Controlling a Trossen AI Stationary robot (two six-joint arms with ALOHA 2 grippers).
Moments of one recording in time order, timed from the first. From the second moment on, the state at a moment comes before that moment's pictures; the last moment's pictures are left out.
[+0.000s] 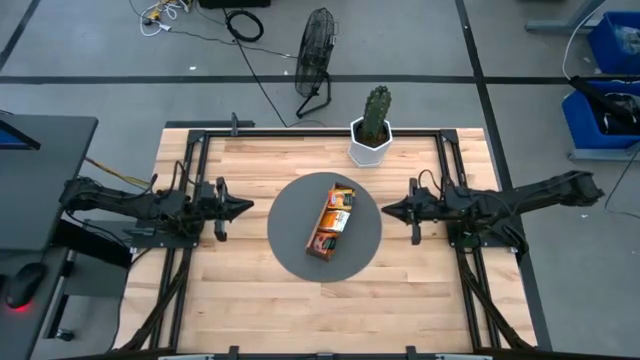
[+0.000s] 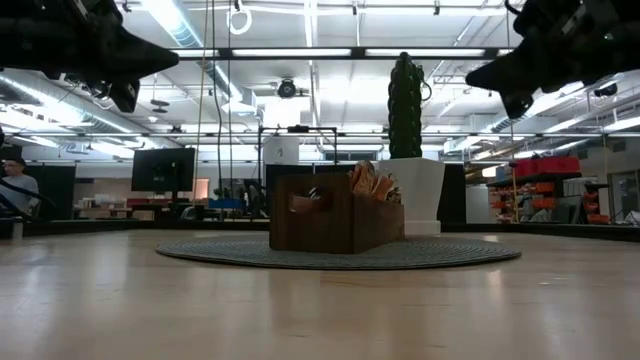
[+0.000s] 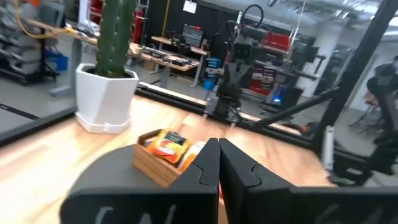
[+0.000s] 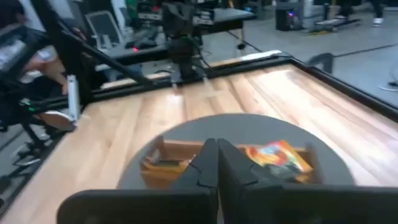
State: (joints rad) left arm -0.19 0.33 0.14 0.22 -0.39 -0.28; right arm 0.13 0.62 0.22 0.24 0.18 0.19
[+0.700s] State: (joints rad) left arm -0.18 0.33 0.14 0.21 -0.40 -0.20; right arm 0.13 0.24 0.08 0.09 0.23 0.16
